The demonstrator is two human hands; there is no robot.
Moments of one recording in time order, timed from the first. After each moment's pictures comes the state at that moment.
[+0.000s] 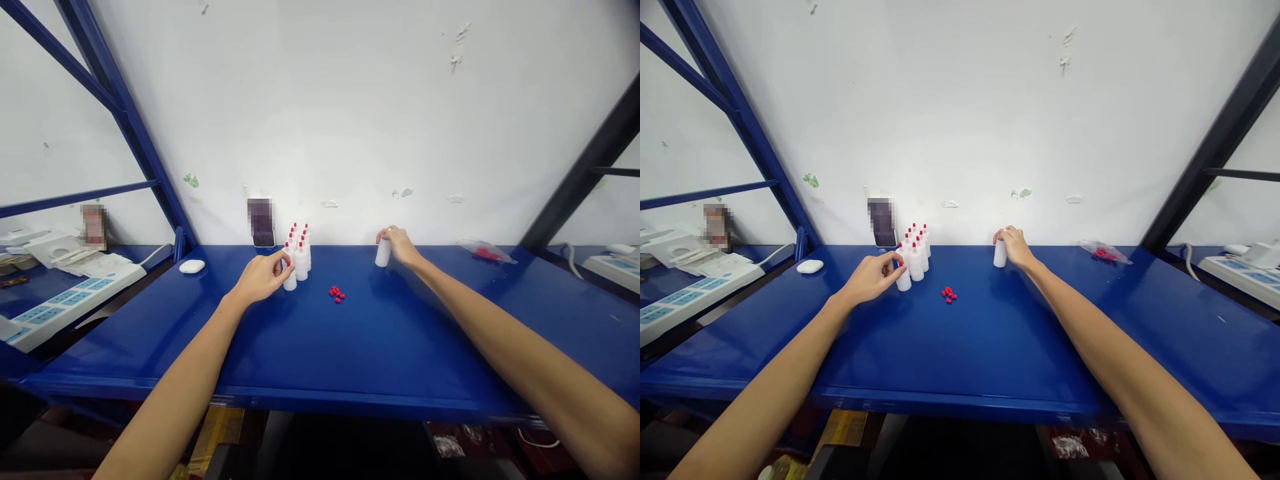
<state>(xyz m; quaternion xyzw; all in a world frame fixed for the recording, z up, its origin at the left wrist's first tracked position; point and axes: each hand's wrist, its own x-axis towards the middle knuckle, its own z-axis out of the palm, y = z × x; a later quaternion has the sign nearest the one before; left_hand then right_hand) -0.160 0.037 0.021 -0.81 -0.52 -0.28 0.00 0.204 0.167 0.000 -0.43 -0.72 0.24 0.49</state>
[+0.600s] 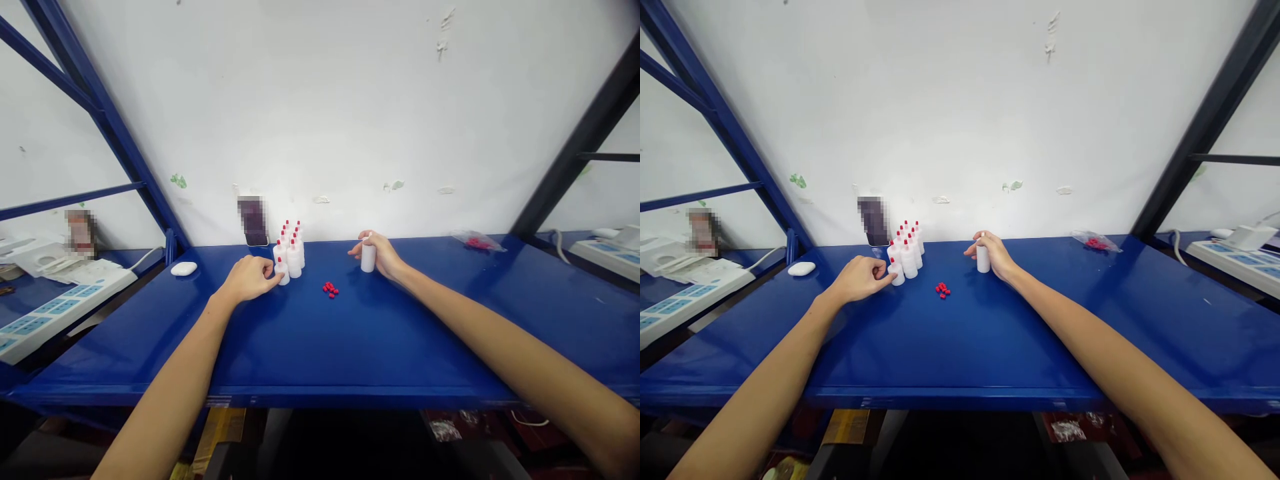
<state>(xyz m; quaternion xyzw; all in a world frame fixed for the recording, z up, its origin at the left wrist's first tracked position) -0.166 0.037 0.026 -0.79 -0.57 -0.19 0.05 0.161 0.114 -0.006 -0.34 -0.55 0.54 0.54</state>
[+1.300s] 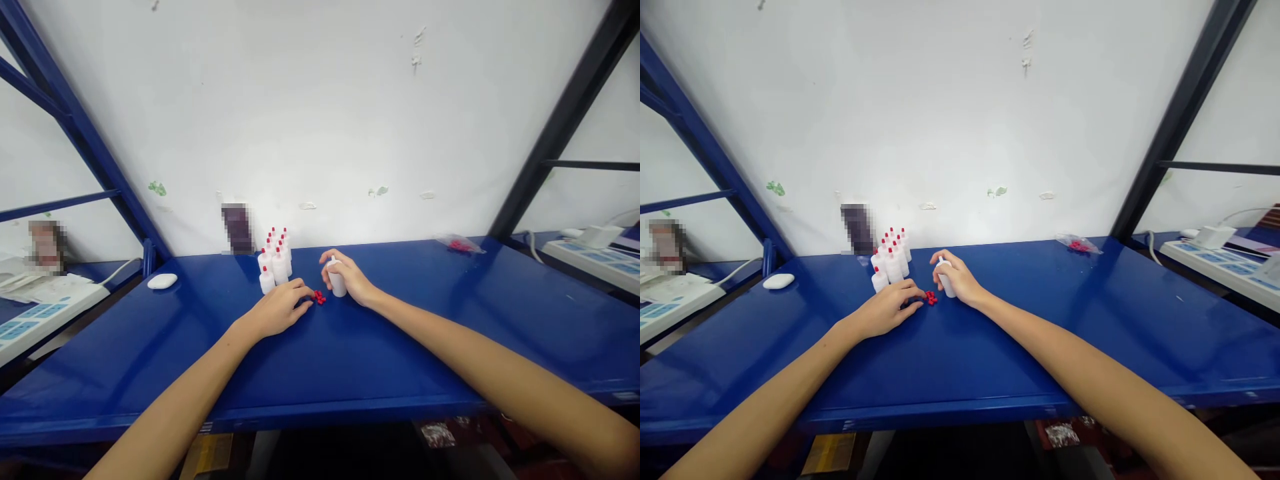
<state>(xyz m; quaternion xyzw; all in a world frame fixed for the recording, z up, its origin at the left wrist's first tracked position) -0.091 0.020 0.000 -0.91 -0.37 -0.17 -0.06 0.117 0.068 -0.008 -0.26 -0.62 0.56 0.49</state>
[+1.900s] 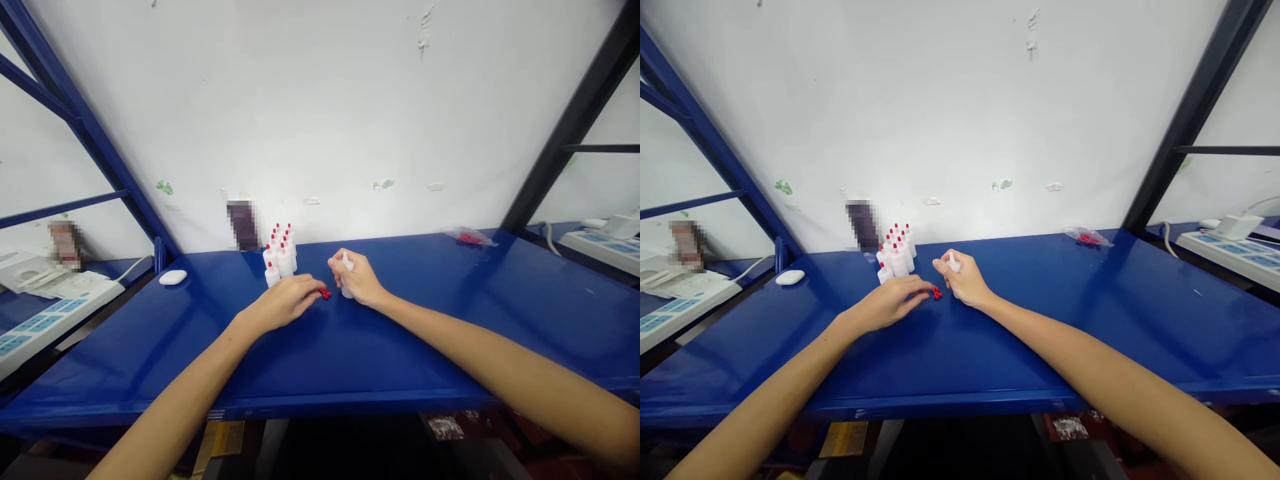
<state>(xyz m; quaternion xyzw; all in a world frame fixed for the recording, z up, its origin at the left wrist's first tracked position) -0.086 0.011 0.021 -0.93 -0.32 -0.19 -0.06 0.115 0.052 -0.014 -0.30 -0.66 0.43 0.54</state>
